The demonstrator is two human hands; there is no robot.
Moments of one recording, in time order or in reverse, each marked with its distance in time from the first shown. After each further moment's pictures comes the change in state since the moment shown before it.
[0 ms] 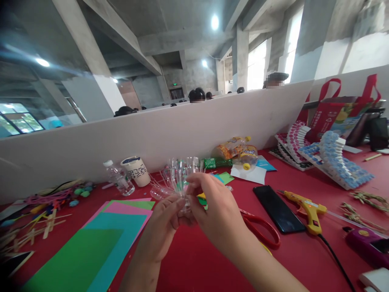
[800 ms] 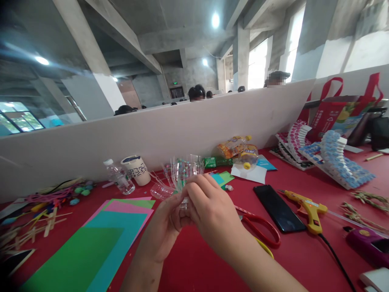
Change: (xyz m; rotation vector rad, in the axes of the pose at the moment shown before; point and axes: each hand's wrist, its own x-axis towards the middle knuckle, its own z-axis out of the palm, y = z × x) left_hand 0.002 -0.005 -0.002 -0.177 -0.017 -0.032; right_hand 0.000 0.003 0.003 -0.071 -0.126 -0.219
